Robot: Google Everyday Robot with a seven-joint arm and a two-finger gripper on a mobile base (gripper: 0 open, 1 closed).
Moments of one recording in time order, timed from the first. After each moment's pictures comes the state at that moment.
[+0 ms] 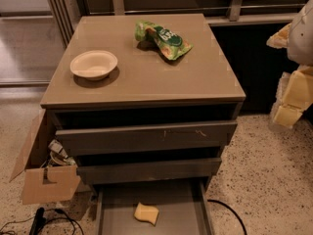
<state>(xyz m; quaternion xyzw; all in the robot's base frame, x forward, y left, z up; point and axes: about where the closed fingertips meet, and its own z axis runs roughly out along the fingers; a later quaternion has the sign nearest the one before) 0.438 -0.217 0.977 -0.60 0.78 -0.03 0.16</state>
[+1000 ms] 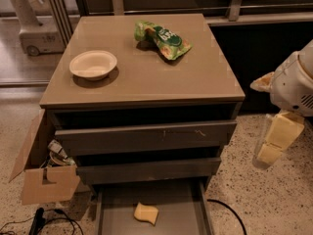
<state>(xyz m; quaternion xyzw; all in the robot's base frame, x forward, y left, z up) 0.415 -0.203 0.899 -0.60 0.79 0.06 0.15</state>
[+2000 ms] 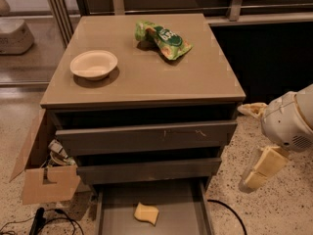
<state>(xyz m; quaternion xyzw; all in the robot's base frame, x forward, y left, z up) 0.397 -0.185 0.844 -0.59 0.76 0.13 0.23</state>
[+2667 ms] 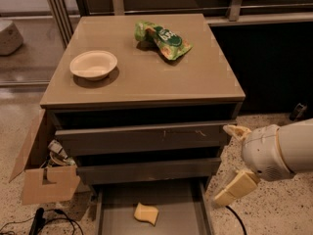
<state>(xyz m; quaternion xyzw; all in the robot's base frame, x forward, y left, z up) 0.384 -0.146 0.800 -0.53 0.77 0.19 0.30</state>
